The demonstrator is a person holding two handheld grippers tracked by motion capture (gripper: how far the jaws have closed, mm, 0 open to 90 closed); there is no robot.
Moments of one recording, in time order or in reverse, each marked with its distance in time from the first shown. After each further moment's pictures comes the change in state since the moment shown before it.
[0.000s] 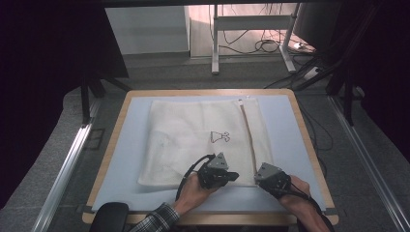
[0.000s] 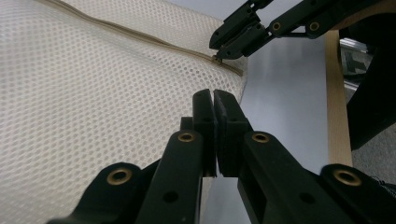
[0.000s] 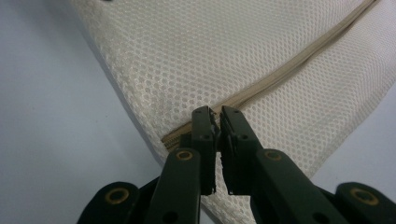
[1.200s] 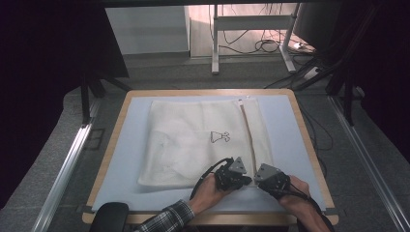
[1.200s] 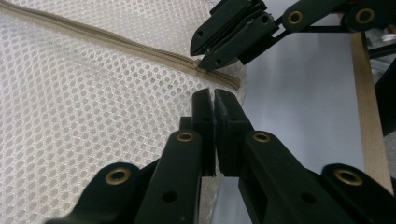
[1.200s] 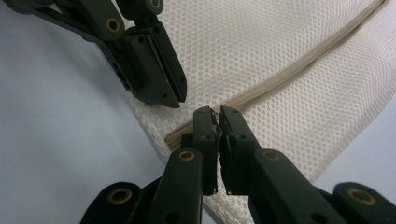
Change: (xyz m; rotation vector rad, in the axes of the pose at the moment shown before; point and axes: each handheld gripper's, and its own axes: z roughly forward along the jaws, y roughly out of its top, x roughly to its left) left arm -0.010 0.012 0.049 0.080 -0.010 0.050; right arm 0.001 0.000 0.002 0.002 0.009 -0.025
